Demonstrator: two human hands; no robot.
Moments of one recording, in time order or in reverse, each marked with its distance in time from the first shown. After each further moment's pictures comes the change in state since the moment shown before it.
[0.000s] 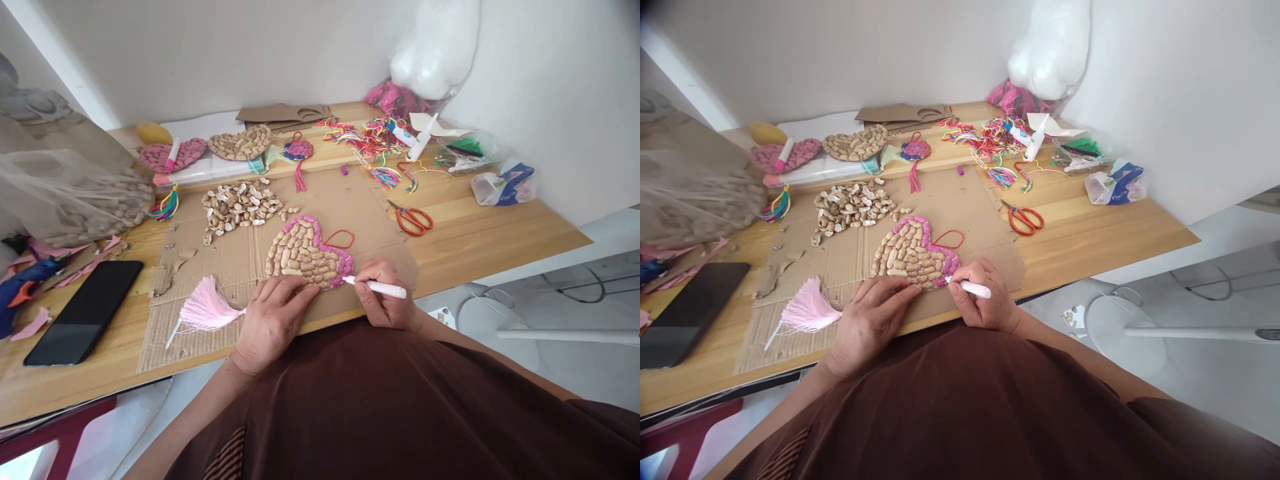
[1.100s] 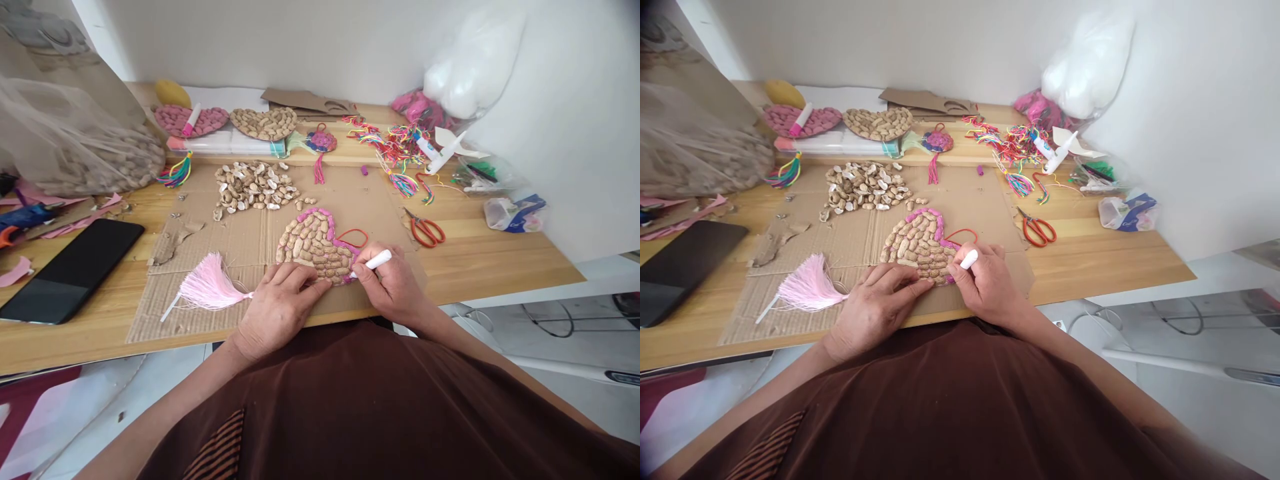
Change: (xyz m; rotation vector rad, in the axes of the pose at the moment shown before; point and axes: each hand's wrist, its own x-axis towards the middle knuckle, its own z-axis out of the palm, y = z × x) left_hand 0.002 0.000 -0.001 0.015 -0.020 0.005; right_hand 0.044 -0.010 -0.004 -0.147 -0.345 0.116
